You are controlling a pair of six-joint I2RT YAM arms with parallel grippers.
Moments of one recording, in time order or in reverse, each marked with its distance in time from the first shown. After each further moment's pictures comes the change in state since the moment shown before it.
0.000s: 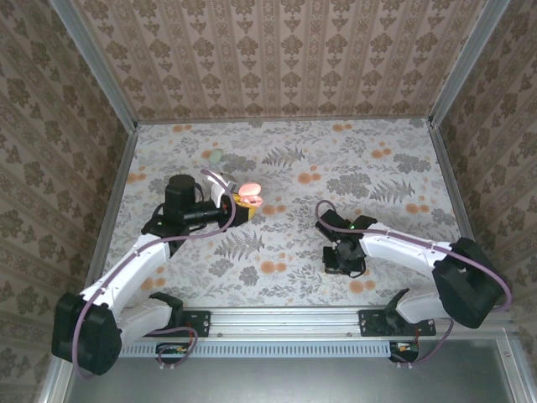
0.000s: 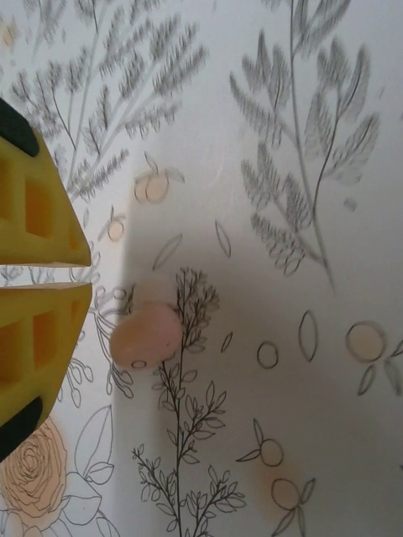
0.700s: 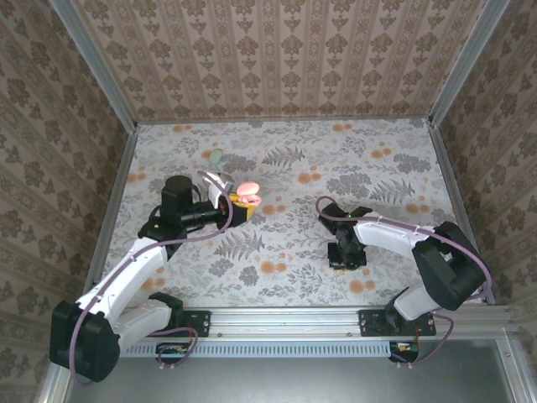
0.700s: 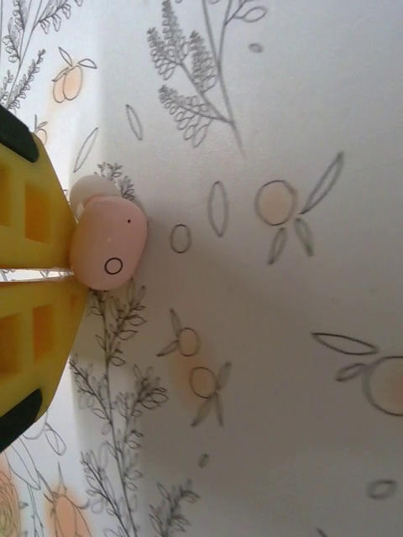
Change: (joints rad) left arm 0.000 -0.047 0.000 -0.017 -0.011 0.001; right arm -0.112 0.136 0.057 -0.035 0.066 -0.107
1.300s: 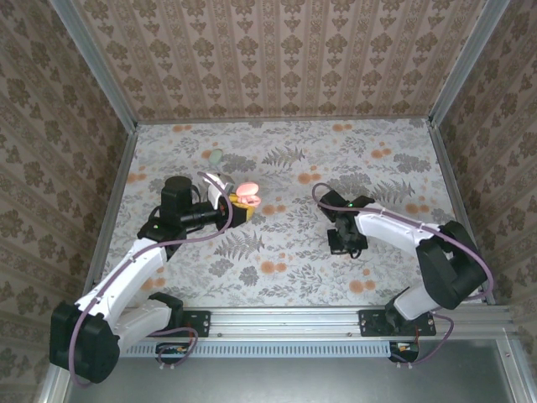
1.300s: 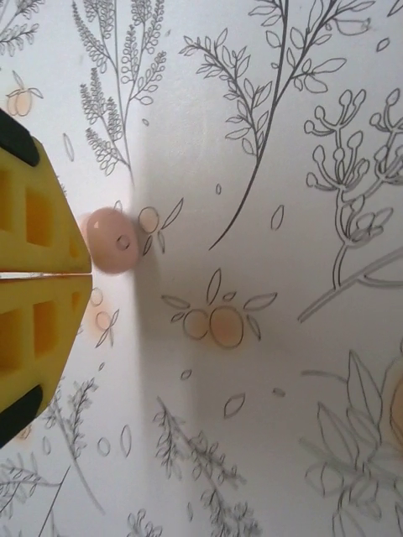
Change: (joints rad) left arm 0.000 -0.005 0.000 -0.019 -0.011 0.022; right arm -0.037 -0.018 0.105 -0.035 0.134 -0.145
